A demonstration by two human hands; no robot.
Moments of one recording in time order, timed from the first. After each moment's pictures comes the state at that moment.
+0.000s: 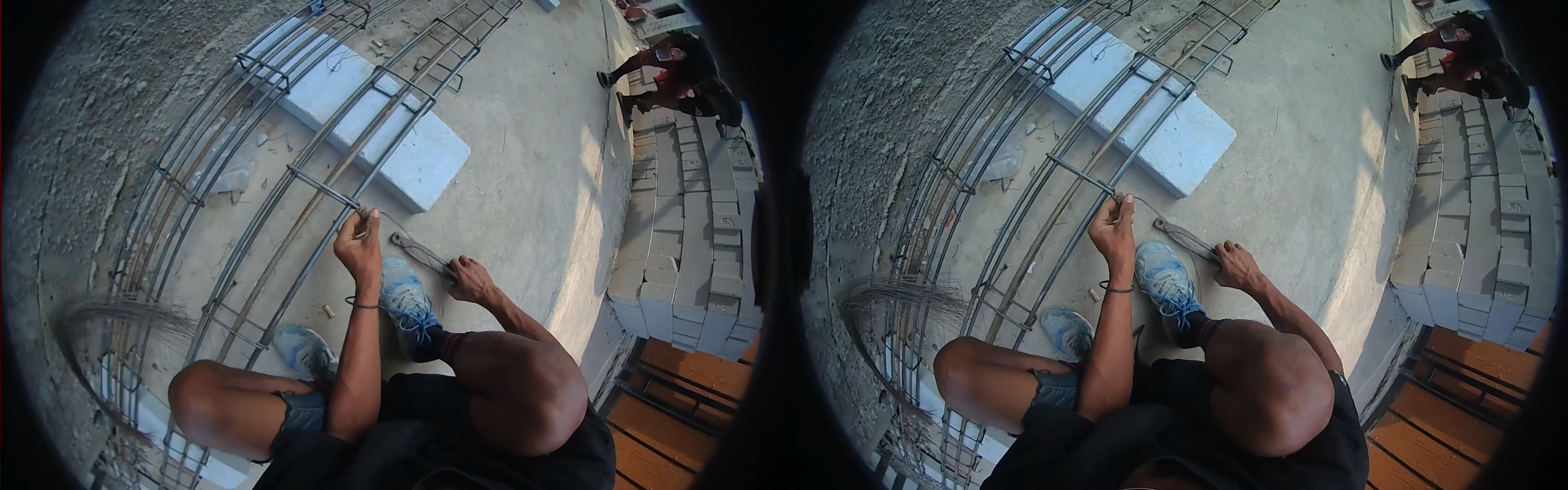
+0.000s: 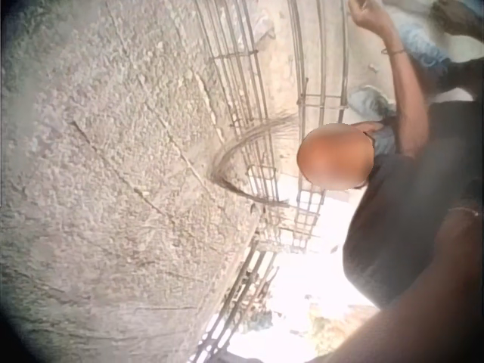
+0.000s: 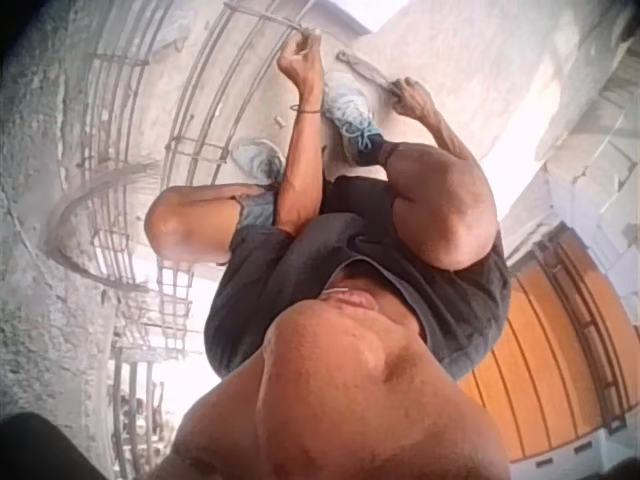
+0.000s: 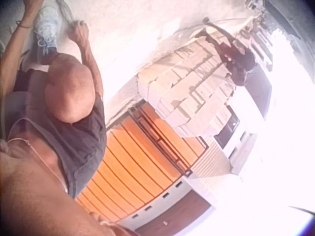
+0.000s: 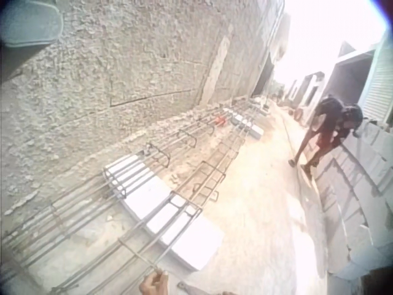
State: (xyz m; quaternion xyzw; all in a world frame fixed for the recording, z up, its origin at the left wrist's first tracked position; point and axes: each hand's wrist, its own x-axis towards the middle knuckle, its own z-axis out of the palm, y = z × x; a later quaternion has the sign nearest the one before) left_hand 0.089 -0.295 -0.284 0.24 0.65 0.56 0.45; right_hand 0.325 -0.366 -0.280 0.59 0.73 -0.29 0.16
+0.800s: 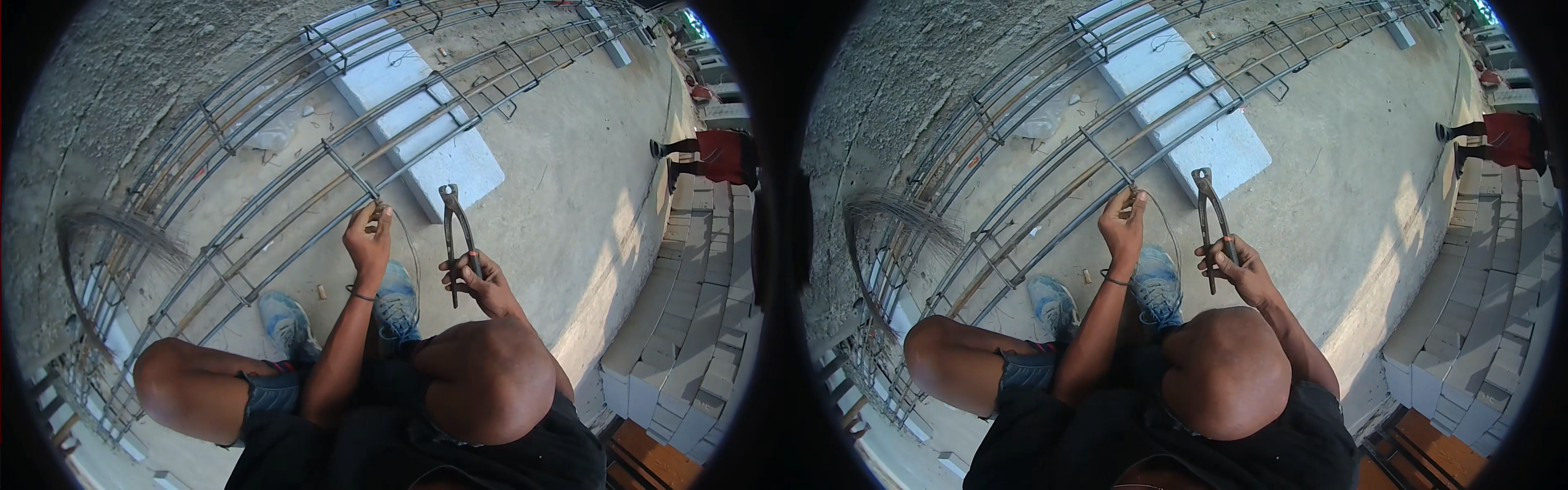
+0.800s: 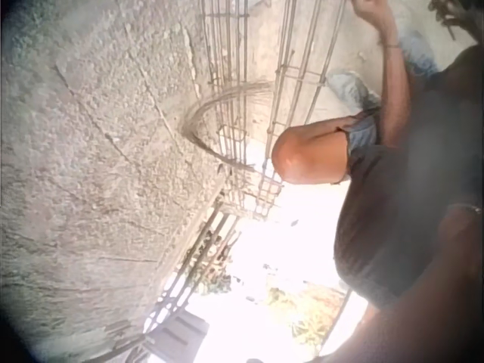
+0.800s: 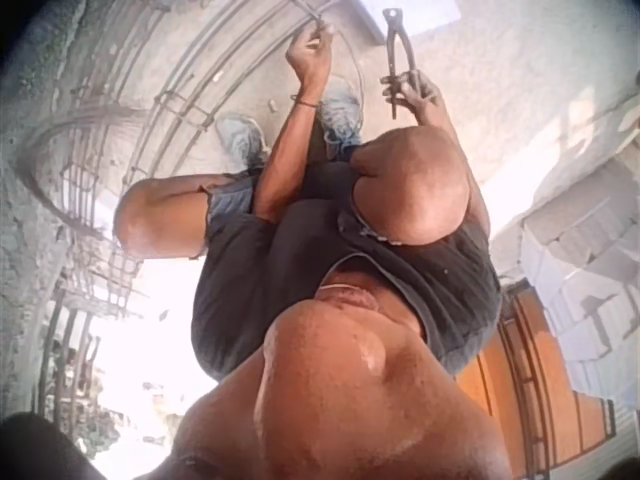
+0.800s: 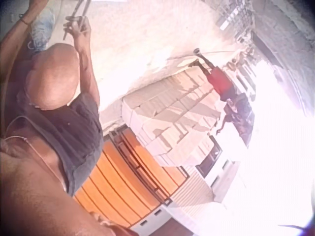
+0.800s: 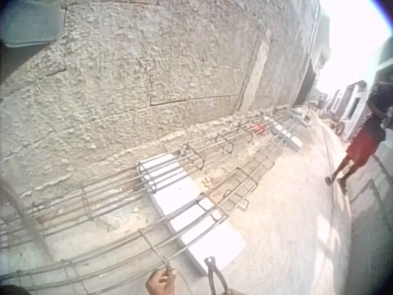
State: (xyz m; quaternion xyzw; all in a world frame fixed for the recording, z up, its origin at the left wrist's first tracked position) left_hand 0.095 -0.301 -0.284 0.34 0.69 0.56 0.30; right_hand 0.313 -0.315 -0.209 0.47 0.32 -0.79 -0.24
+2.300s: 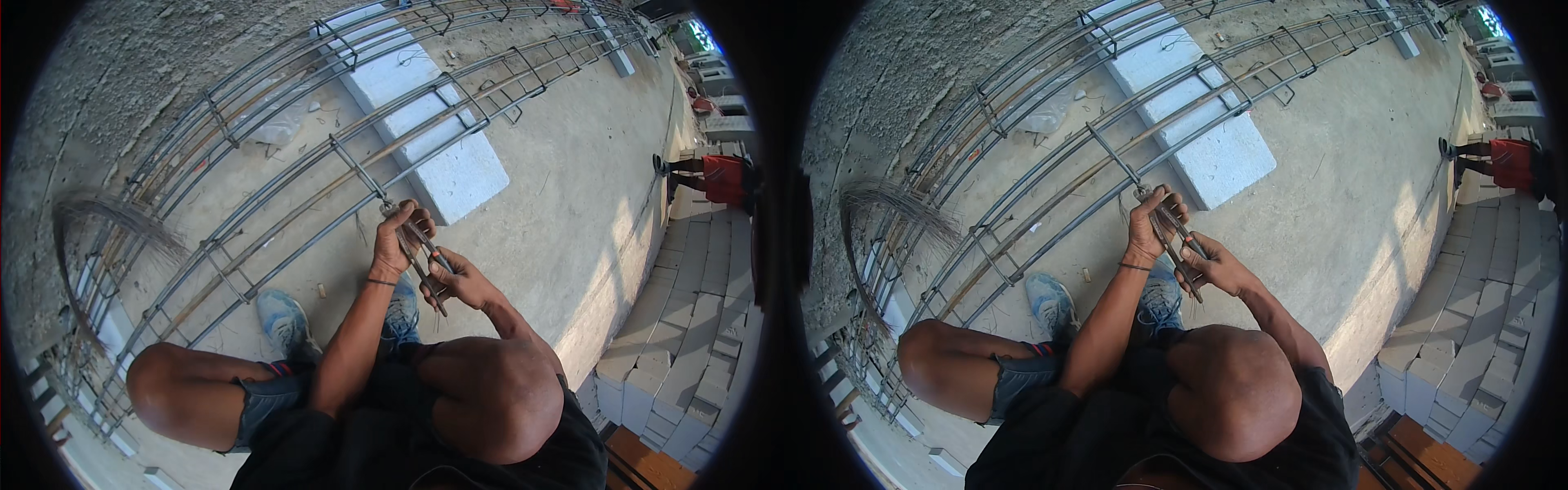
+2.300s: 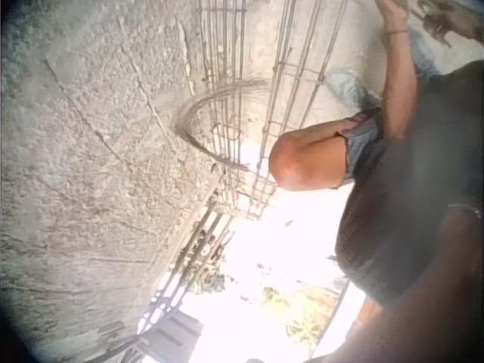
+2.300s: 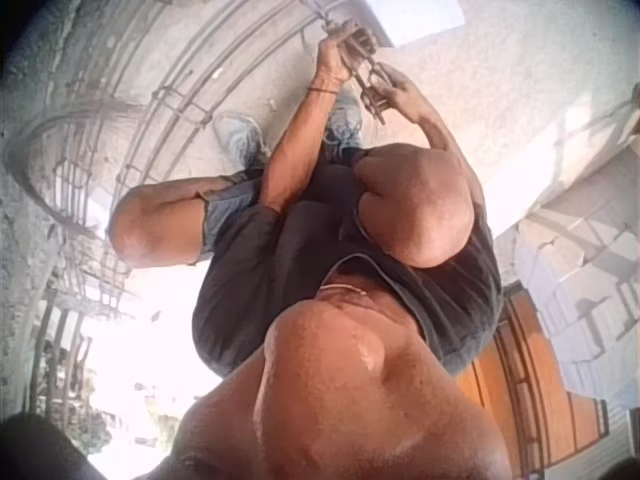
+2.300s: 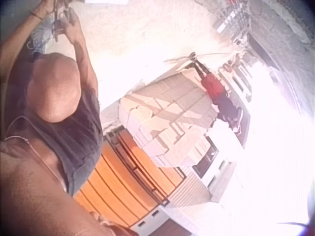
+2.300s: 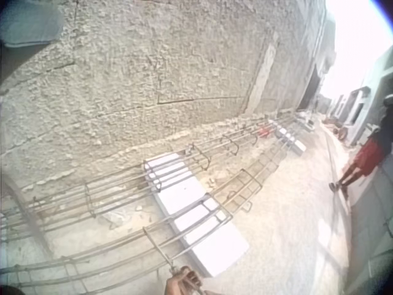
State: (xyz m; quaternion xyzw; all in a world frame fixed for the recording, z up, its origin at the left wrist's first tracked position) left_hand 0.108 -0.287 -0.293 -0.09 0.19 0.62 0.75; right_hand 0.260 -0.294 -0.201 0.46 0.38 -0.80 -0.05
